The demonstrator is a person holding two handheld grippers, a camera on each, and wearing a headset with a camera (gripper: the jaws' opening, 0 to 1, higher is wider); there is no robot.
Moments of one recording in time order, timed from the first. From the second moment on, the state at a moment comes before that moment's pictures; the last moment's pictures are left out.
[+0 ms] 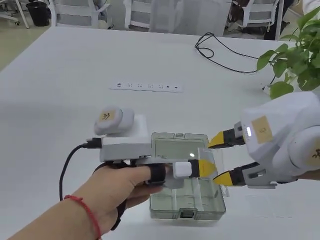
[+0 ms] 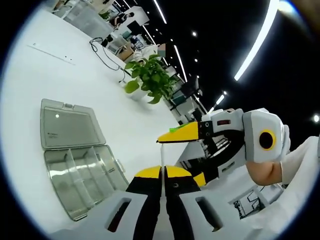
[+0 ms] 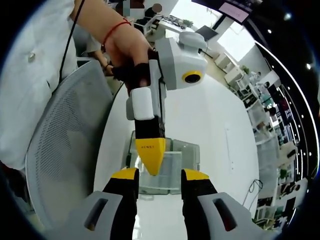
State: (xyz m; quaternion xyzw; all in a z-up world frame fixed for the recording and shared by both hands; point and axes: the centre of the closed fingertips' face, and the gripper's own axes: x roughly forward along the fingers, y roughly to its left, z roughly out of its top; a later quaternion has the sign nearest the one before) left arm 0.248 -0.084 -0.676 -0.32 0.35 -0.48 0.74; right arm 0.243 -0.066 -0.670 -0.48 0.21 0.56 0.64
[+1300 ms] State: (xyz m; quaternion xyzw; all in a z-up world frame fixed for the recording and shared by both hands) left arm 0.205 -0.088 -0.662 -0.11 0.20 -0.64 0.74; right arm 0.206 -0.071 -0.652 -0.24 0.35 0.73 0.54
